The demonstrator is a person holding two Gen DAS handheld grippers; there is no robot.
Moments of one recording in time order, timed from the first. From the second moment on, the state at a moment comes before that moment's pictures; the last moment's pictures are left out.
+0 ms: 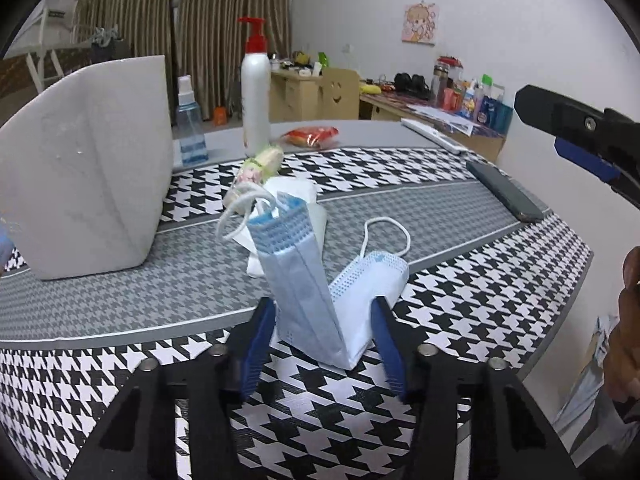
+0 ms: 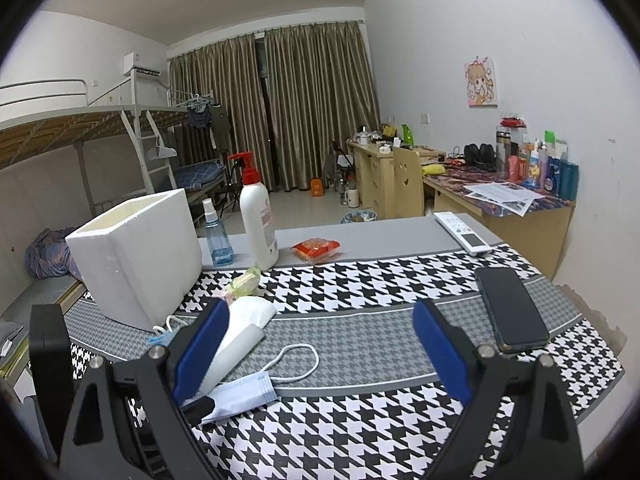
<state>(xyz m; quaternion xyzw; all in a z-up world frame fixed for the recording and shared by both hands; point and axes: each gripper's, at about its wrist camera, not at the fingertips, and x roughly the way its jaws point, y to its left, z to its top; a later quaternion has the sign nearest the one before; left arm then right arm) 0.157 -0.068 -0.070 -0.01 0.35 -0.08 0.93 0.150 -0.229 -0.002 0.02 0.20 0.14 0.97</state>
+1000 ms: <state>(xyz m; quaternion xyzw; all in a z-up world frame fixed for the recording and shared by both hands) 0.133 -0.037 -0.041 0.01 0.32 -0.08 0.95 0.160 -0.201 -0.005 0.01 0.23 0.15 0.96</state>
